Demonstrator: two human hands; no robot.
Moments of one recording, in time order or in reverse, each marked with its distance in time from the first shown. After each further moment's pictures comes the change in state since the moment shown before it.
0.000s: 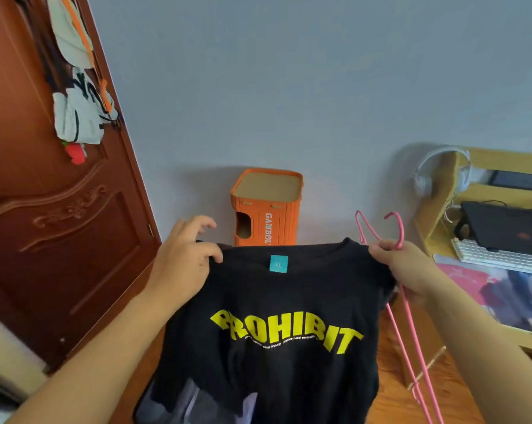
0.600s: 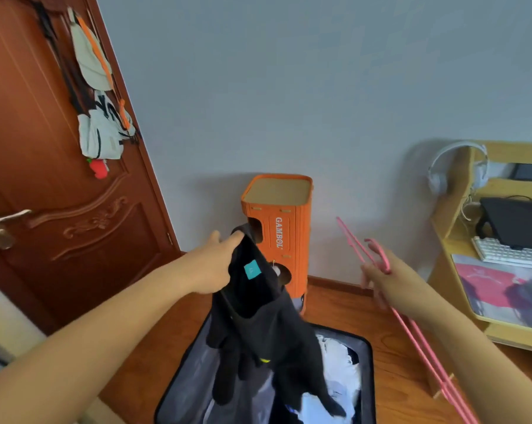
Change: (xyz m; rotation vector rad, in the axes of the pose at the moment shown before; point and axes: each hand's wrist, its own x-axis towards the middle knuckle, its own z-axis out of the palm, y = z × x) left_hand 0.036 0.055 -0.017 0.215 -0.808 -0.311; right_hand -0.015 0.029 0.000 -0.267 -0.102 -0.188
